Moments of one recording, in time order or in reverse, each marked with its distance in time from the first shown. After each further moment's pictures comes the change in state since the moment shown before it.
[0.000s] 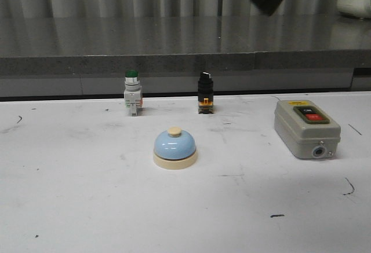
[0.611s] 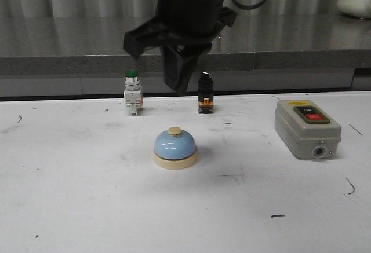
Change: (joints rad) left arm 0.000 0.000 0.000 0.000 0.000 0.000; right arm 0.066 0.536 -0.337 -0.050 0.004 0.000
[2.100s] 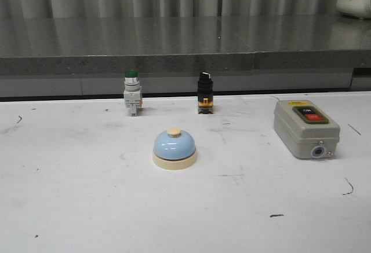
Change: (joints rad) left arm 0.000 -0.002 0.000 0.000 0.000 0.000; right arm -0.198 -0.897 0.613 0.086 -0.068 0.006
